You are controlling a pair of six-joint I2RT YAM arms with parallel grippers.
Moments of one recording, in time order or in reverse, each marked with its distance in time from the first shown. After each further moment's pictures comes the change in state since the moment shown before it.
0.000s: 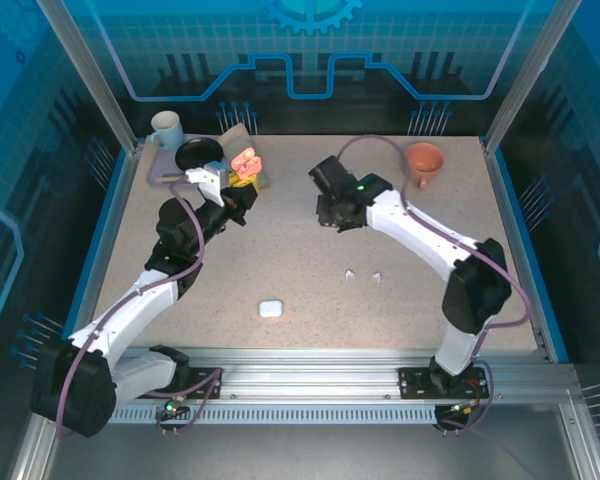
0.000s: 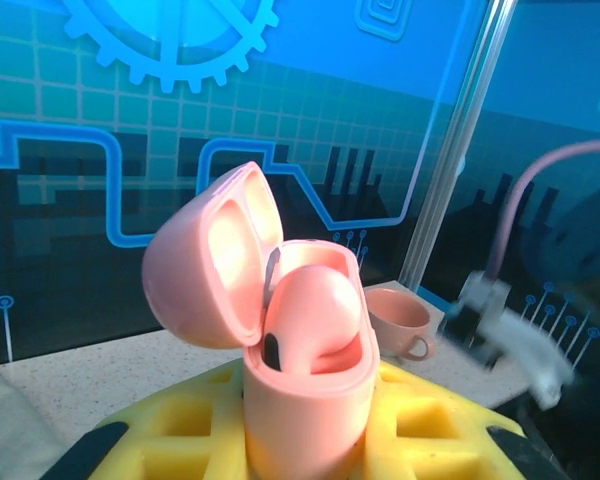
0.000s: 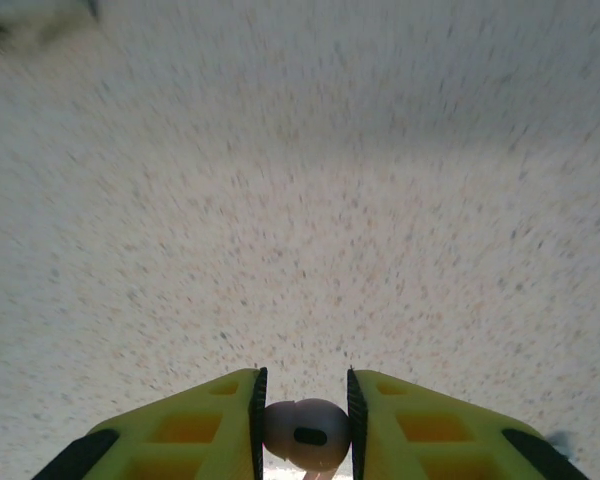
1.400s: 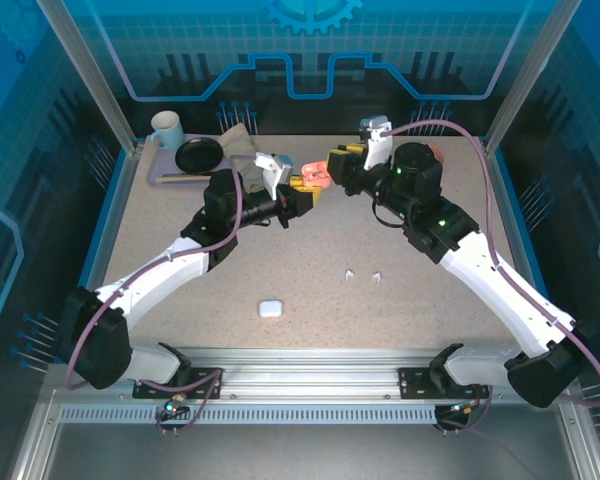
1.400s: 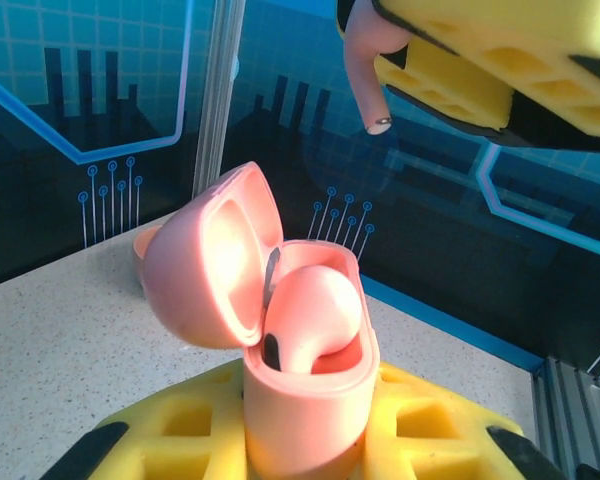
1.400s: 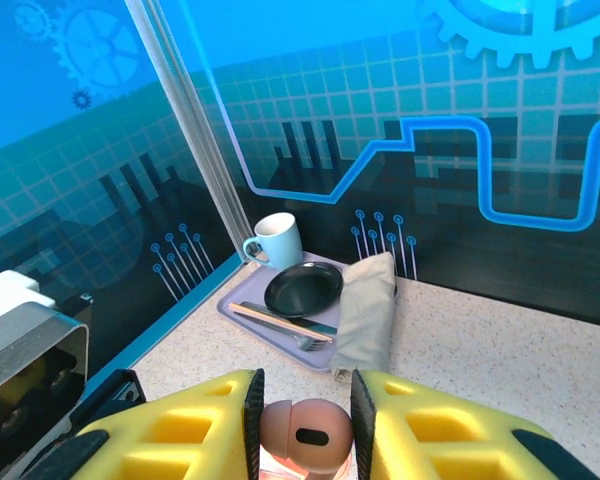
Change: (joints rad) left arm -0.211 0.260 0.299 -0.165 0.285 0.008; right arm -0.061 -0.482 -0.265 0.719 -0.285 -0.438
